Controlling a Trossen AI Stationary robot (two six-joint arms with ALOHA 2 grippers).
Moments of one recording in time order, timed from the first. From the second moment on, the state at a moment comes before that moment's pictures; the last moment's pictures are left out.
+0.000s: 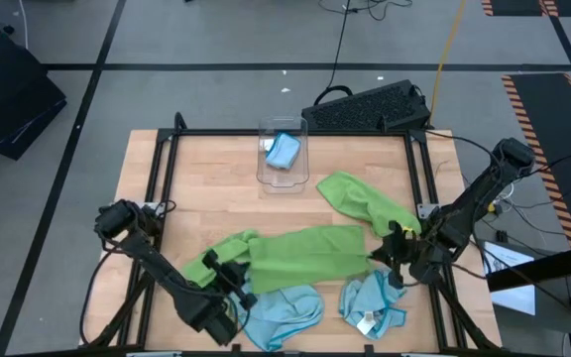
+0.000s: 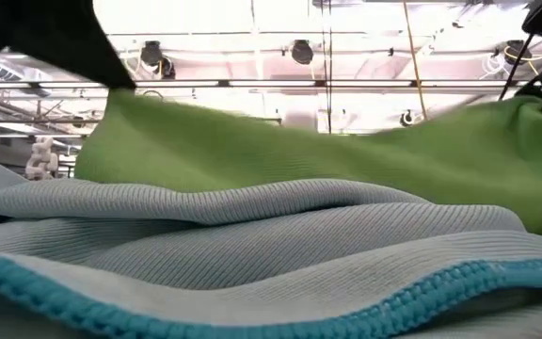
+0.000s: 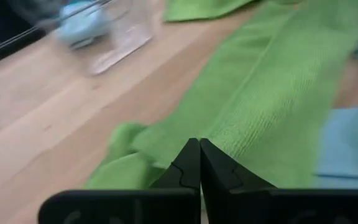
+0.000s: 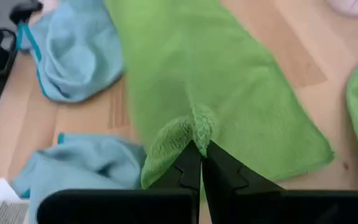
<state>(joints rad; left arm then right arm) -0.78 1.93 1.36 -1.11 -0.96 -1.58 0.85 0.94 0.43 -0.41 0.59 0.87</state>
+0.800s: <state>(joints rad) -0.91 1.93 1.43 -0.85 -0.94 -1.31 0.81 0.91 0.43 -0.26 -0.08 0.83</state>
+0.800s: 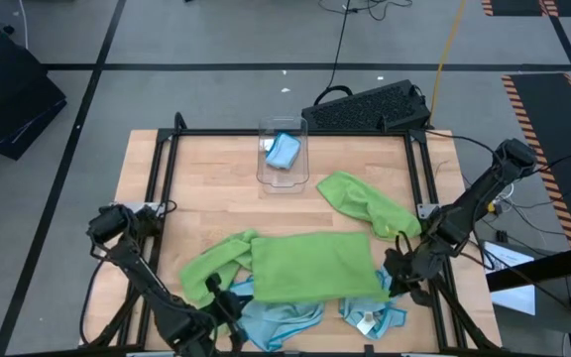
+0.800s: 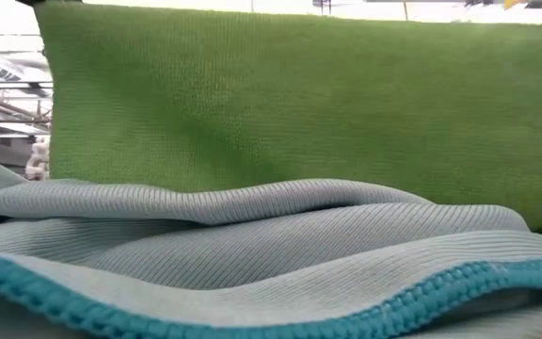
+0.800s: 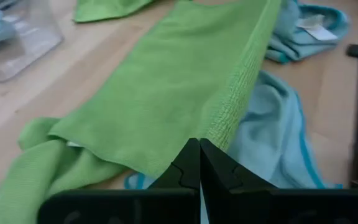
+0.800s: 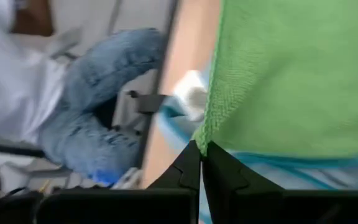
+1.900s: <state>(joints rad) -0.77 1.93 1.25 -0.92 -0.97 -1.53 0.72 0.97 0.43 -0.52 0.53 0.82</state>
